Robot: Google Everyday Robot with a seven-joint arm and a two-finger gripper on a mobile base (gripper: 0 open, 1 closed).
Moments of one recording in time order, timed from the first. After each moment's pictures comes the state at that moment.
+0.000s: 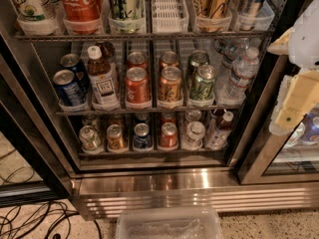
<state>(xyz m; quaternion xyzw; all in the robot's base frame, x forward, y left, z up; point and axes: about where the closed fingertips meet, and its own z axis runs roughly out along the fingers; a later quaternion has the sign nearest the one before) 0.439 -0.216 0.979 -0.60 0.78 -0.04 0.16</state>
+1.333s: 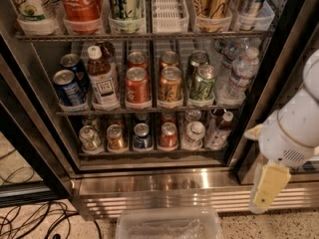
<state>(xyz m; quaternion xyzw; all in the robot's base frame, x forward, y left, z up) 0.382 -0.210 0.803 -0.60 0.79 0.07 0.10</state>
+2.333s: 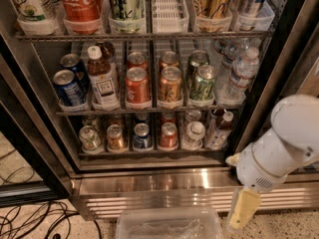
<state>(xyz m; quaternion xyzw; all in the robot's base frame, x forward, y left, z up) 0.369 -0.187 0.710 -0.59 0.79 0.13 0.09</state>
